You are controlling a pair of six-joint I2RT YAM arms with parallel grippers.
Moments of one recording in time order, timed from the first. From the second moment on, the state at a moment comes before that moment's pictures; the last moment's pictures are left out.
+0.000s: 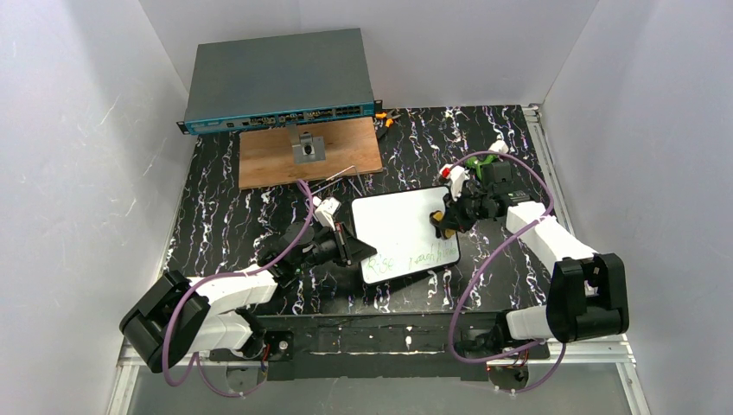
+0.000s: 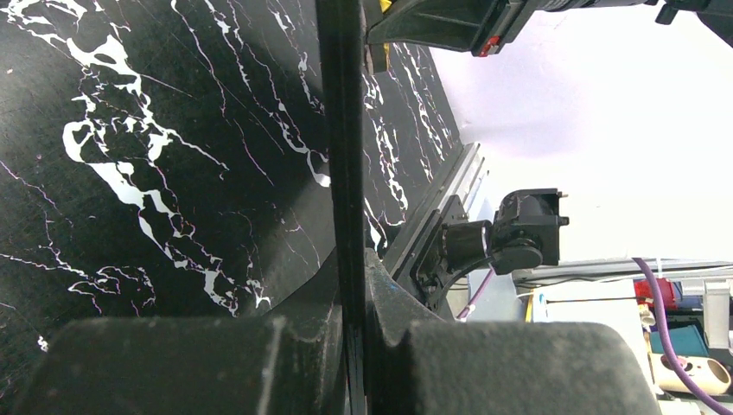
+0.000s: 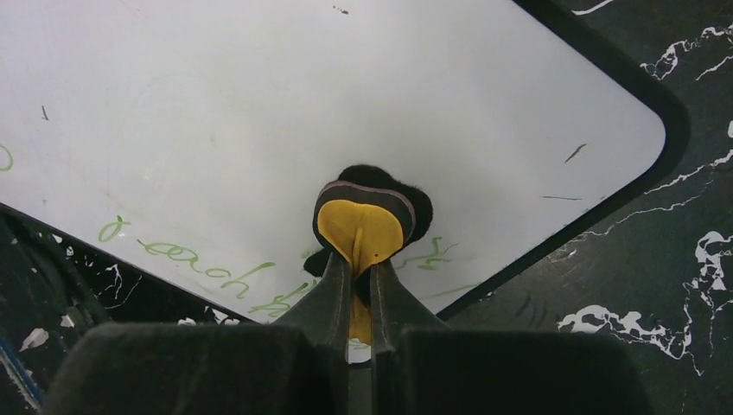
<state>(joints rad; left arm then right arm) -0.74 1.22 0.33 0.64 0.35 -0.87 0.21 1.36 0.86 -0.48 -0.64 -0.49</state>
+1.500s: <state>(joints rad) -0.74 1.20 0.33 0.64 0.36 -0.87 0.16 1.31 0.82 -0.51 -0.72 -0.59</state>
